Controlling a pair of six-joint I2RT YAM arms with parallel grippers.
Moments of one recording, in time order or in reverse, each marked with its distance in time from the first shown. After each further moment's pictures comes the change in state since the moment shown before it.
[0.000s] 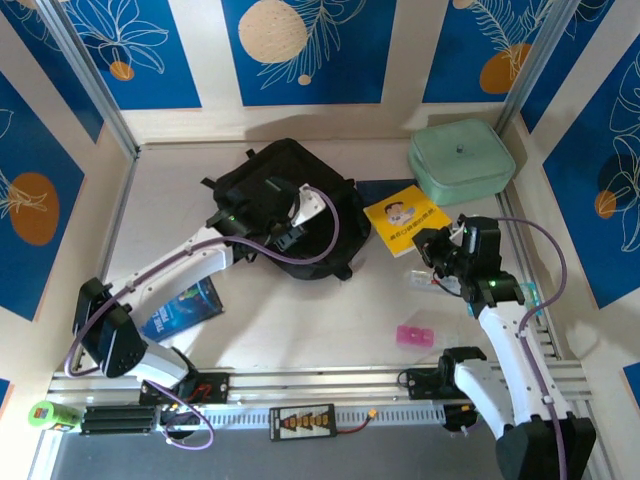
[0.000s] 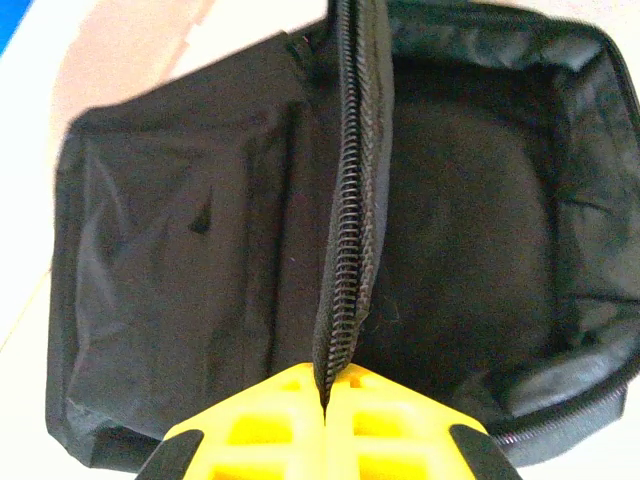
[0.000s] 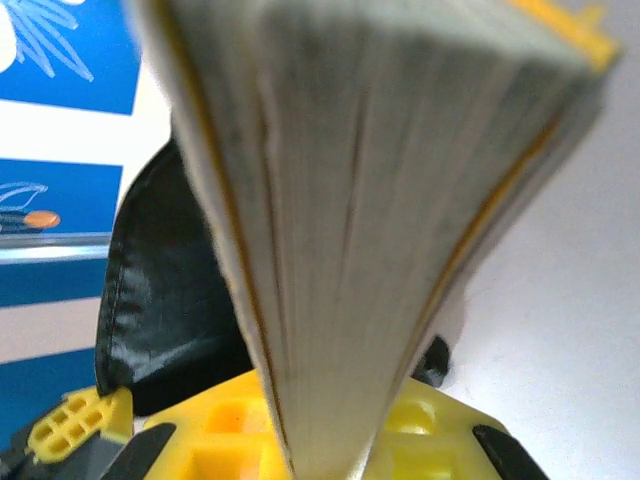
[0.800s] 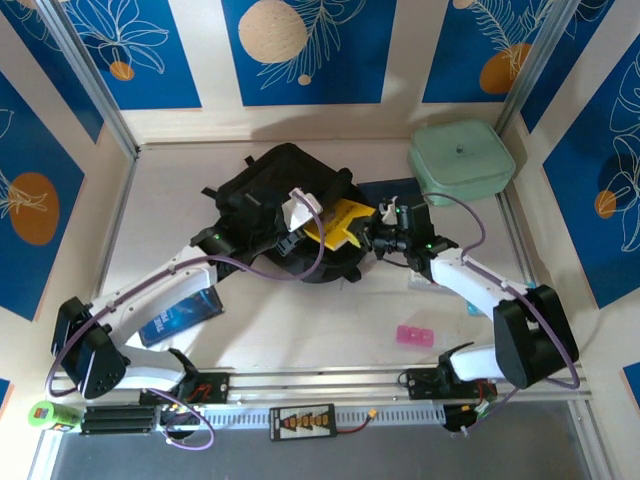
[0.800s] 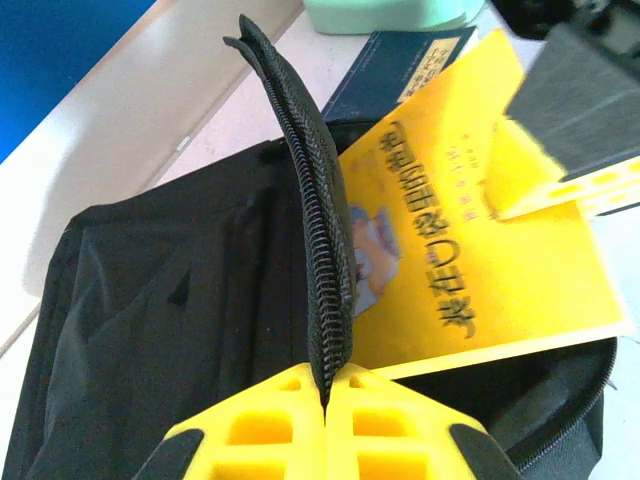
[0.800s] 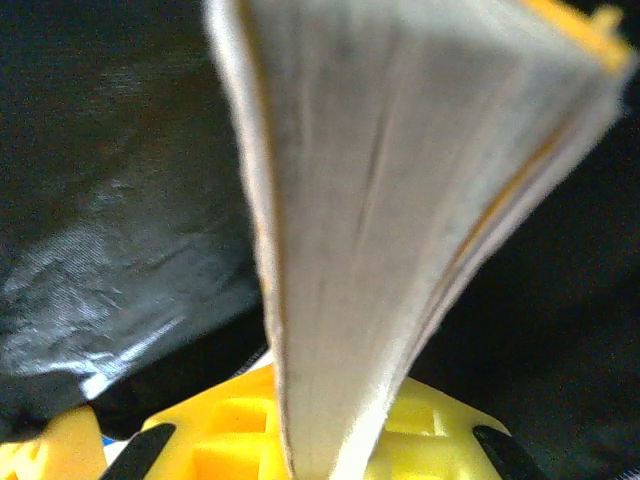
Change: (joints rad) left arm 0.000 -0.143 -0.175 0.234 0.159 -0.026; right arm 0.332 0.563 0.082 0.545 -0.154 0.222
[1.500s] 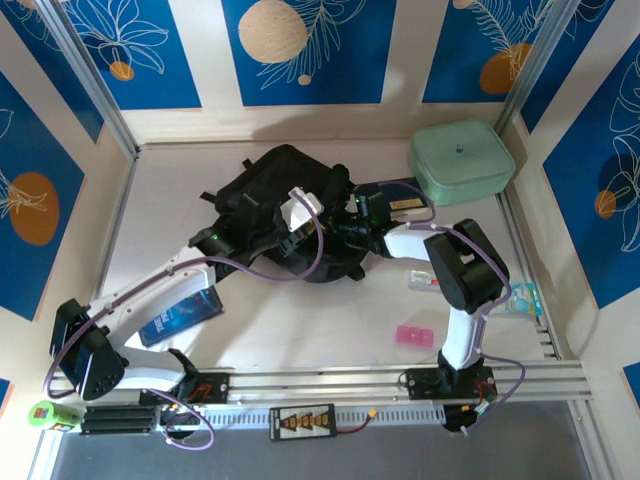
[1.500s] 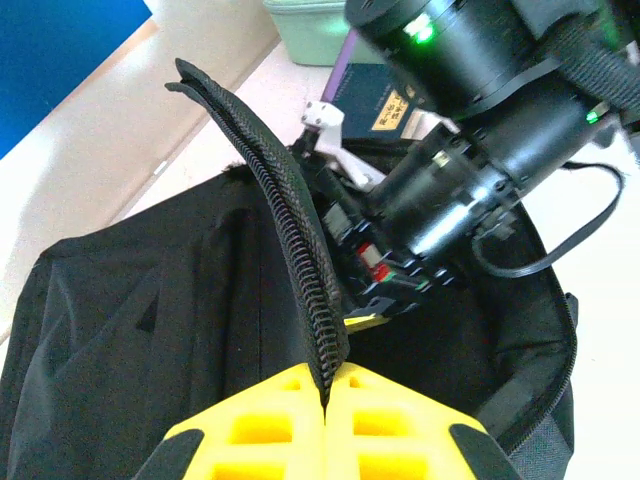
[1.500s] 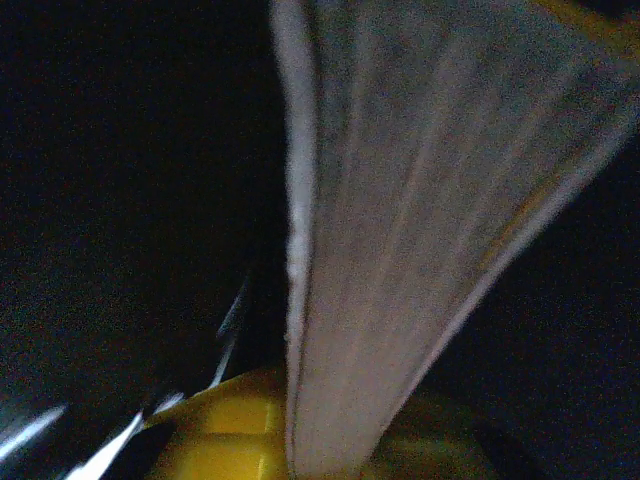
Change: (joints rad) left arm 0.000 -0.008 0.000 0.019 0.060 -0.019; right arm 0.085 0.537 0.241 0.330 0.027 -0.016
